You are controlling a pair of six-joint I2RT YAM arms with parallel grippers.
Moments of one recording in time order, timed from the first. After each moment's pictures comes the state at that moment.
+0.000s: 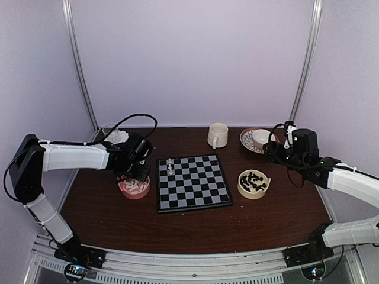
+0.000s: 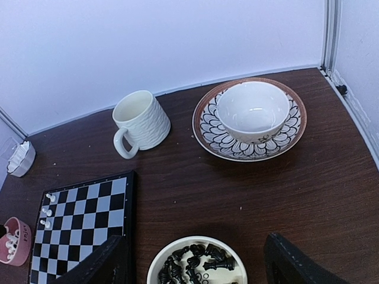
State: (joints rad) left arm -0.69 1.64 1.04 -0.44 -0.37 -0.26; right arm 0.44 1.05 0.67 -0.05 0.25 0.45
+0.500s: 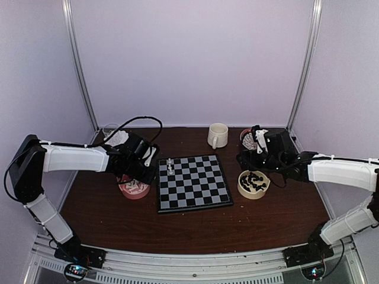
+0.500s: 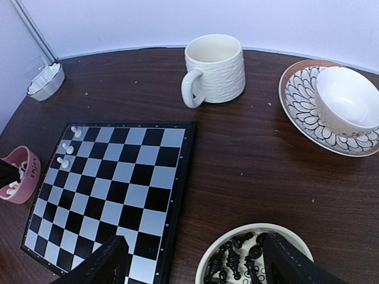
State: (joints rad) left arm -0.69 1.63 1.00 -0.32 -0.11 -0.21; right arm 0.61 1.29 0.78 -0.04 0.17 0.35
